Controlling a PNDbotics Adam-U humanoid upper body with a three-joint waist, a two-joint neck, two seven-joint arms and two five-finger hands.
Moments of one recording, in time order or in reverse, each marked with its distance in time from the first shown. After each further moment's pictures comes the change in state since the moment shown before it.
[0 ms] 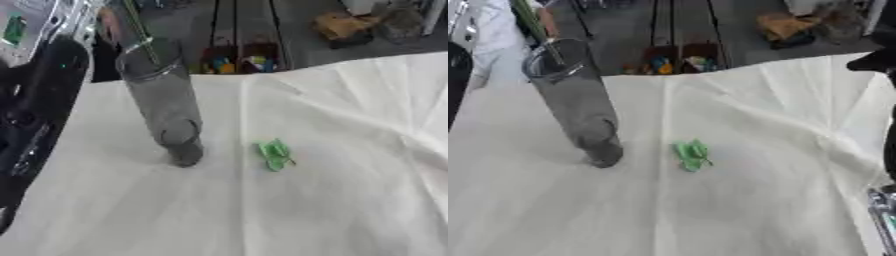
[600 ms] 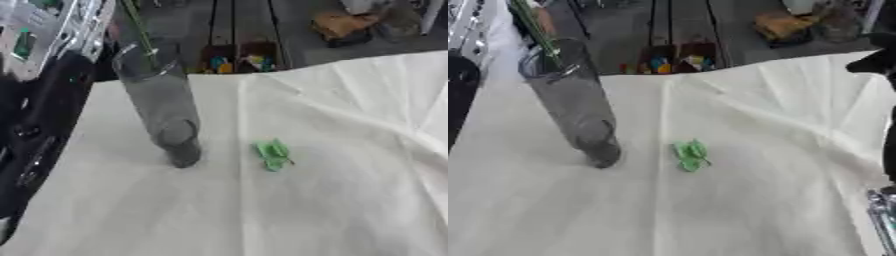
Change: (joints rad) left arm 0.025 -0.010 -0.017 -0.026 -0.004 0.003 -0.003; right arm -0.005 0.008 0.000 0.000 0.000 0.000 0.000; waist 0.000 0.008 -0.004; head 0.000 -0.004
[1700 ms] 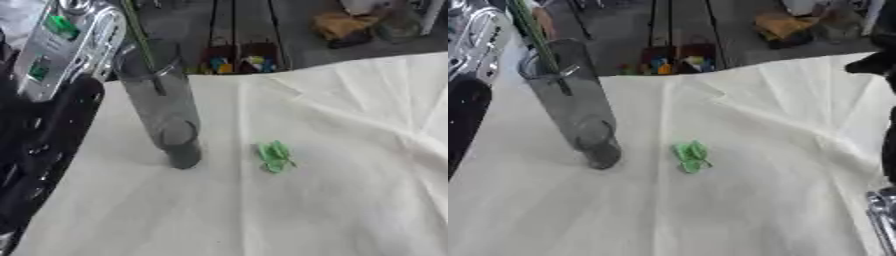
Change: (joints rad) left arm 0.039 -0.007 -0.028 0.004 -0.032 0.018 -0.018; right arm -0.003 0.000 0.000 0.000 0.000 0.000 0.000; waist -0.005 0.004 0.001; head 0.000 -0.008
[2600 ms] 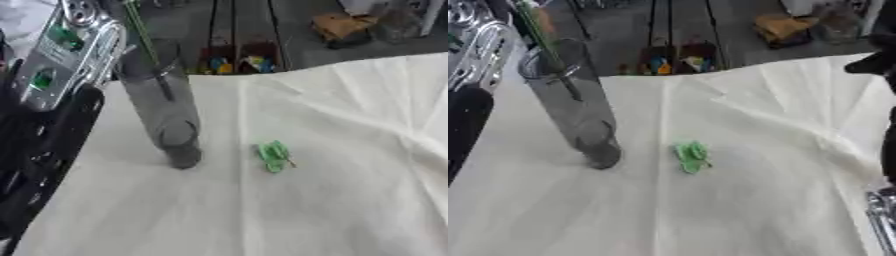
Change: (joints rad) left arm 0.022 0.015 -0.017 0.008 -0.054 0.038 -0.038; right arm 0.000 0.001 0.000 0.000 0.000 0.001 -0.001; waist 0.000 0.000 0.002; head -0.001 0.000
